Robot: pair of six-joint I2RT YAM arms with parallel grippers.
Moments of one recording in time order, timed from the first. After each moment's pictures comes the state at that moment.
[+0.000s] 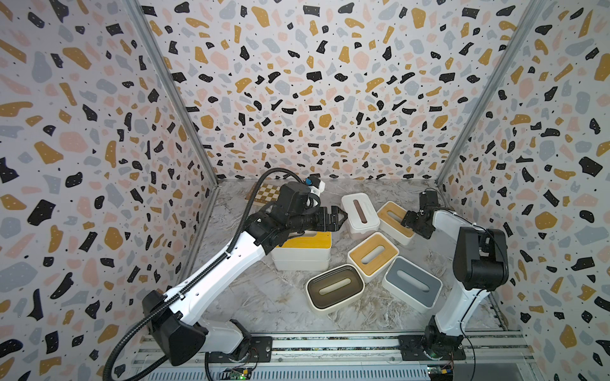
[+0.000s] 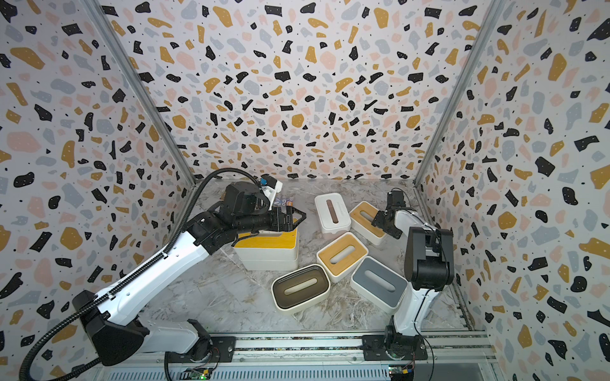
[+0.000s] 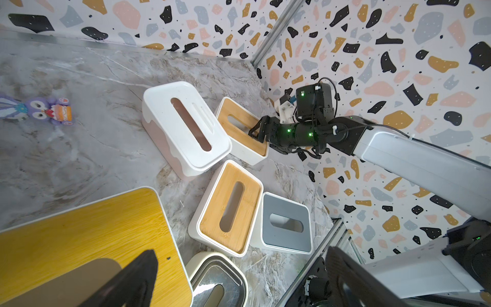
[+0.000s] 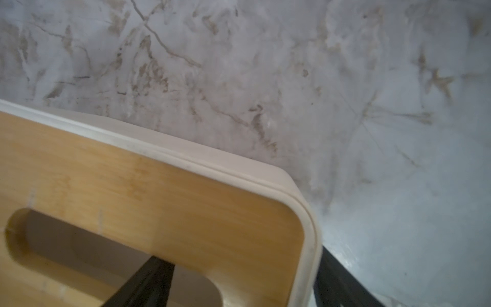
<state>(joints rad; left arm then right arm) -0.70 1.37 1.42 -0.58 0.24 -0.53 -0.05 1.88 1.27 -0.49 0.03 0.44</state>
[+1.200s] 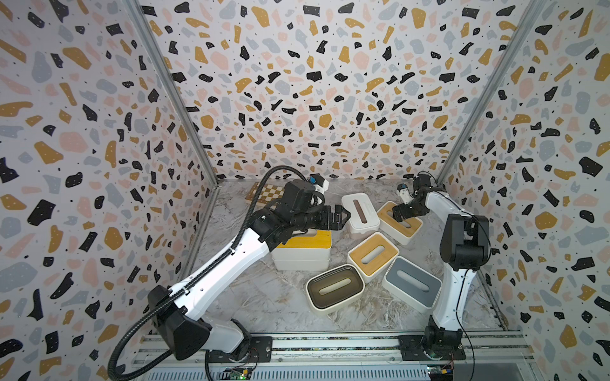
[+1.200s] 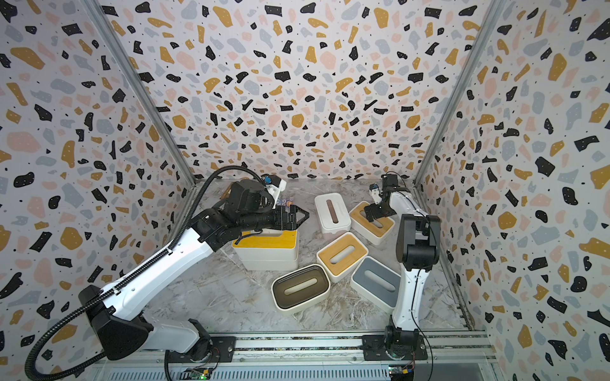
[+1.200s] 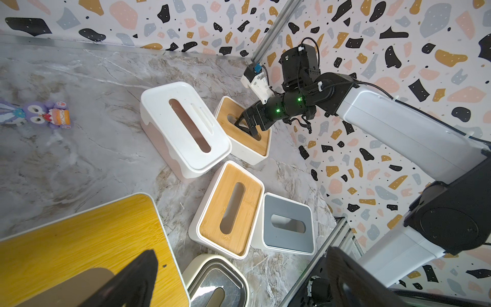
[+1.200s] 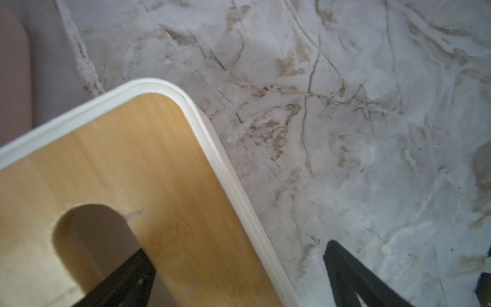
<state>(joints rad) -0.71 1.40 1.46 -0.61 0.22 -0.52 -0.02 2.14 1.71 -0.73 -0.09 -0.39</state>
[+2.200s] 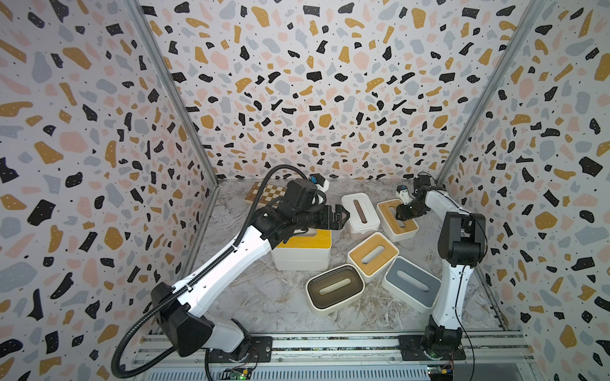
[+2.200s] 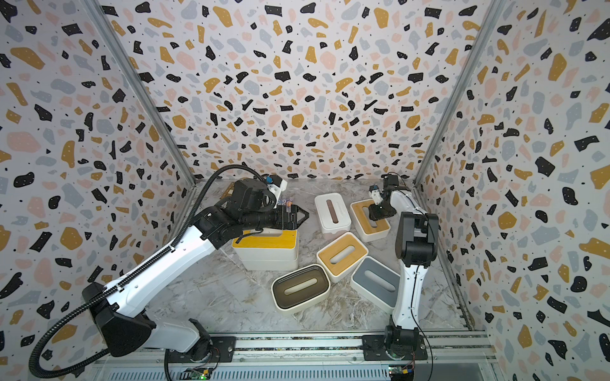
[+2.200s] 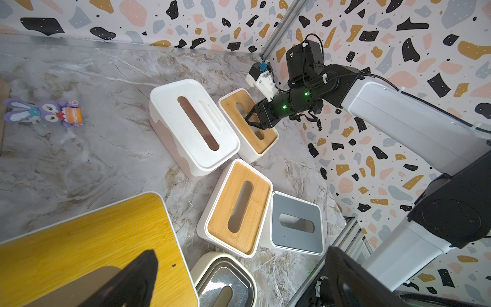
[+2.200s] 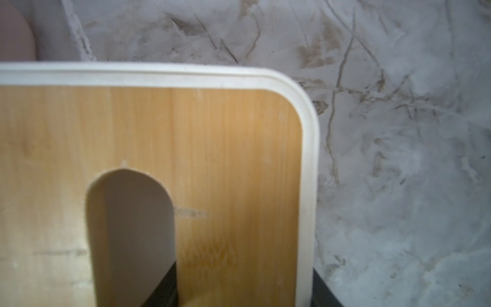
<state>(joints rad) -0.71 1.42 1.49 -0.65 0.20 -0.50 -0.05 2.20 1.78 -0.79 -0.17 -0.36</state>
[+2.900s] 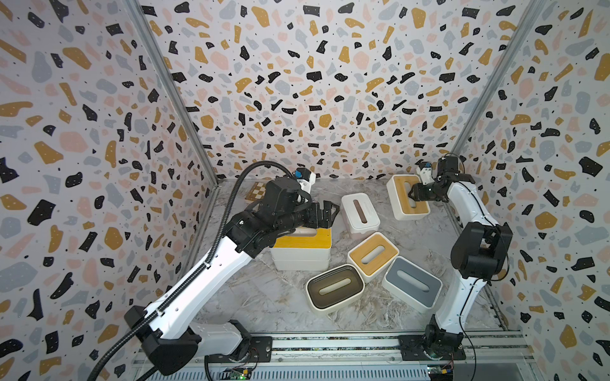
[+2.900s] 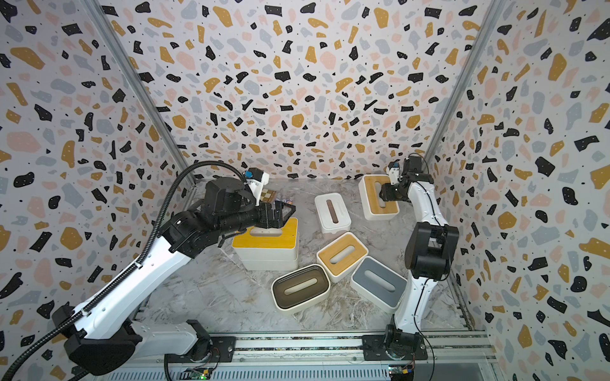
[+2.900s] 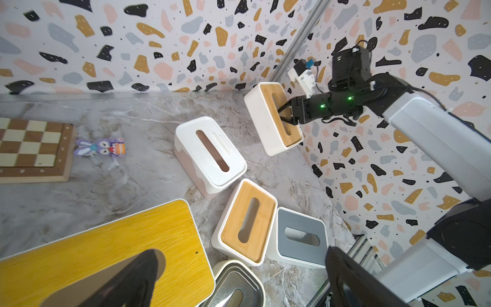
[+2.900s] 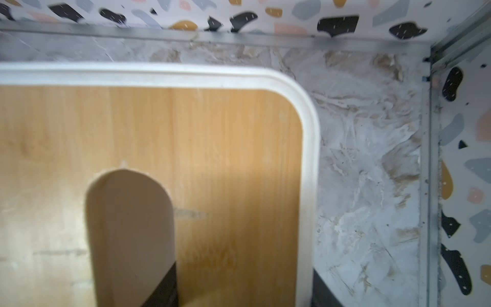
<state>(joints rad) -0.71 1.27 1.52 -0.72 0.08 -0.45 -0.12 1.99 1.90 -0.85 -0.31 -0.20</state>
